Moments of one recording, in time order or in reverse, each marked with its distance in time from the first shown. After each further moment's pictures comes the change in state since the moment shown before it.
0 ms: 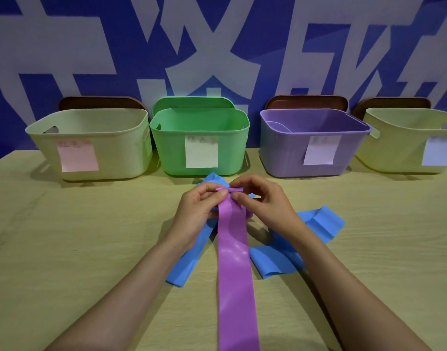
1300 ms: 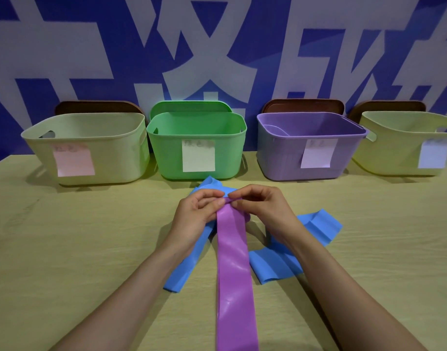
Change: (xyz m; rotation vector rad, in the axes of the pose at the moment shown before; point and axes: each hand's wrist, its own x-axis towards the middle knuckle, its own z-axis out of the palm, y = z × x) left_hand 0.003 -0.011 -0.002 -0.016 0.026 -0.012; right_hand 0.000 0.000 -0.001 0.322 0.018 0.268
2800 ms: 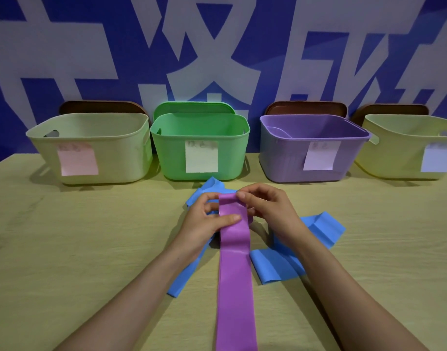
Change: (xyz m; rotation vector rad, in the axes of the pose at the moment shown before) left_hand -0.007 -0.003 0.006 0.043 -0.013 -0.084; right_hand 0.000 0.000 0.000 0.046 0.069 0.026
